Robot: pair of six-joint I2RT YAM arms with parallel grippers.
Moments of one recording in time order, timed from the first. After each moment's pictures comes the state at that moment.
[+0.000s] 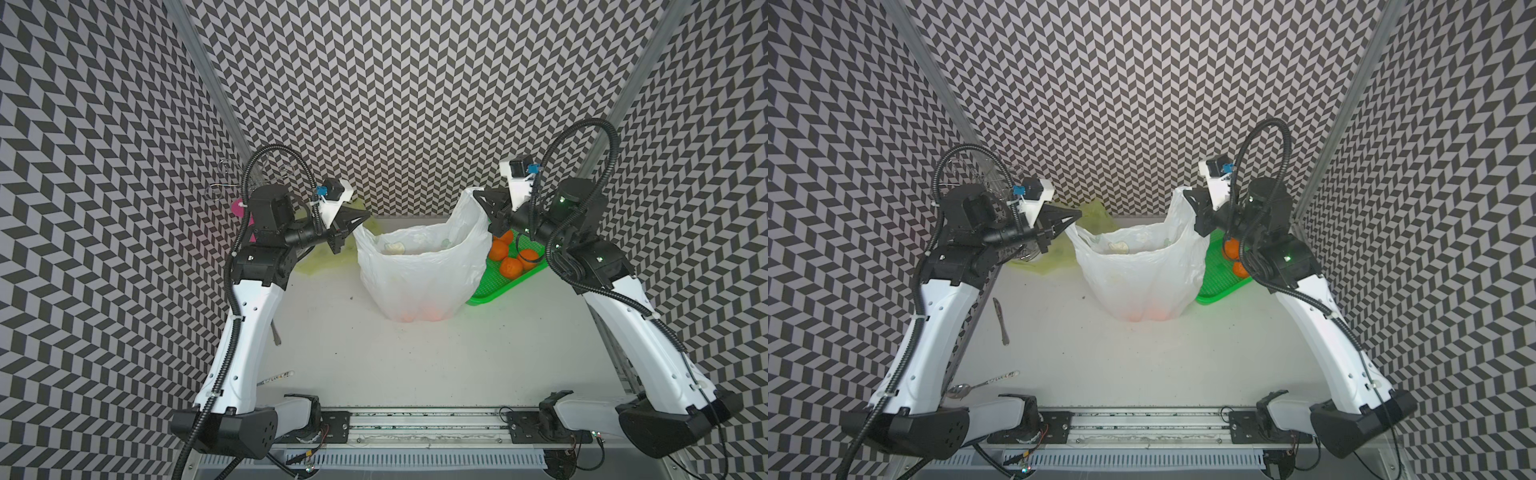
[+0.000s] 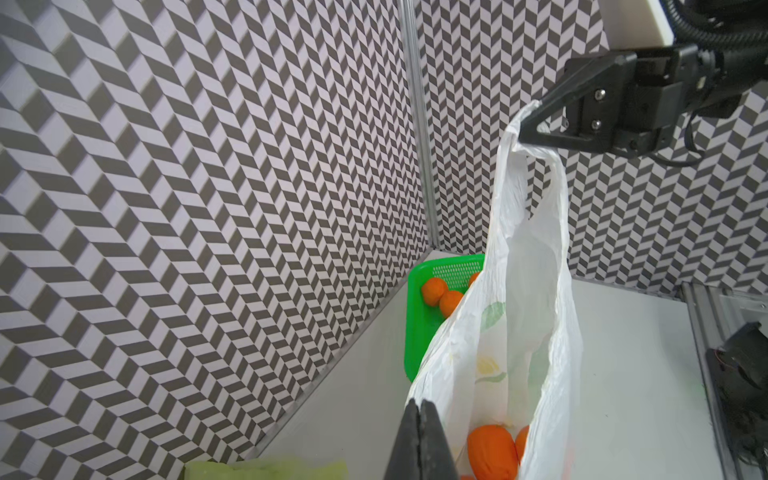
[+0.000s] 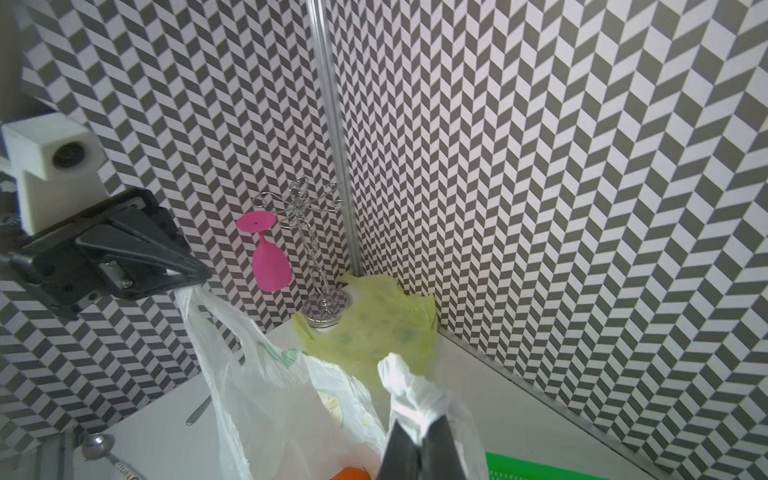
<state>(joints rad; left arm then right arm) -0.09 1.30 1.55 -0.53 0.94 0.40 0.40 1.31 1.60 -0.38 -0.30 -0.03</state>
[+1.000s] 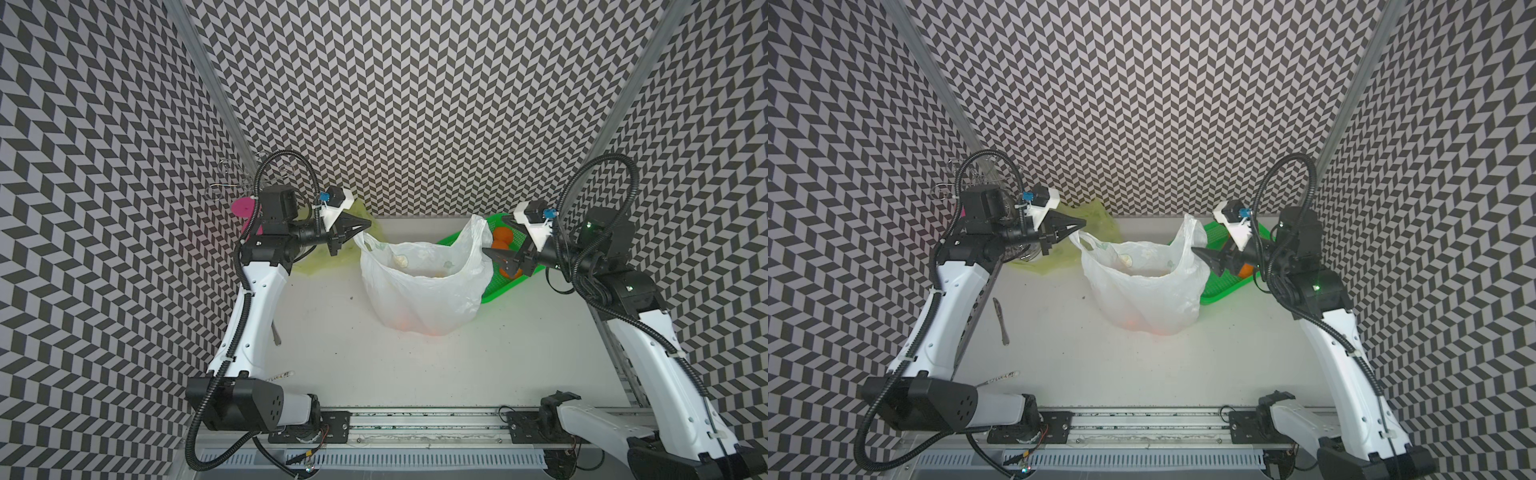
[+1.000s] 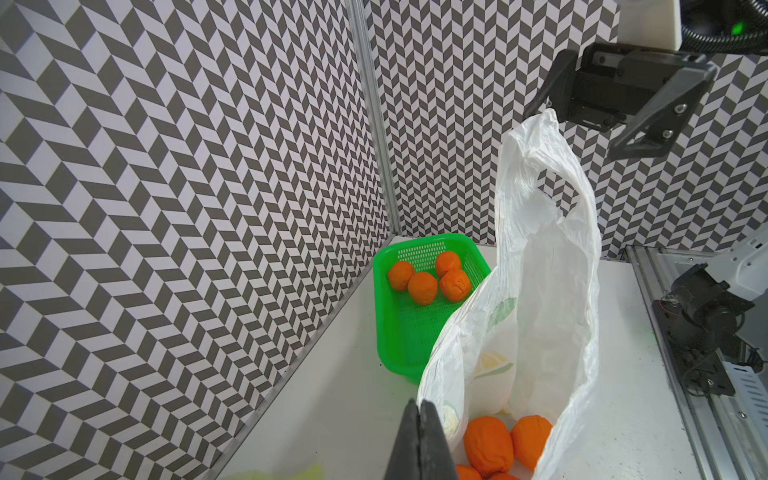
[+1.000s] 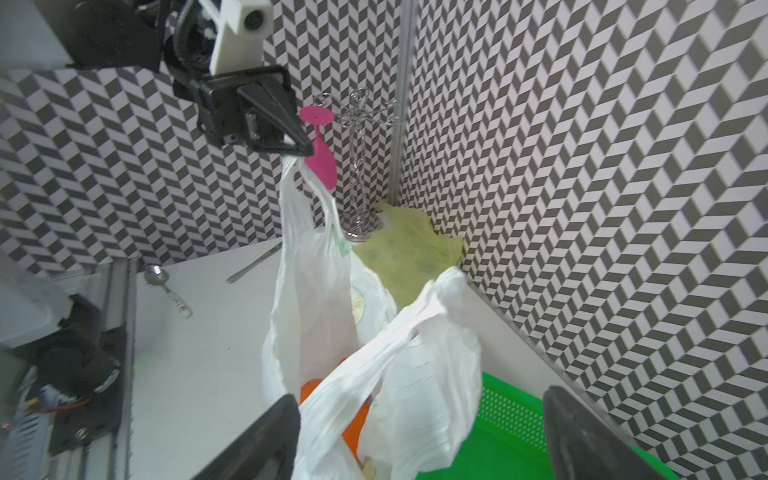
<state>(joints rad) -0.03 1.38 1.55 -0.58 1.11 0.54 0.19 1.09 1.37 -0.58 -0.75 -0.38</state>
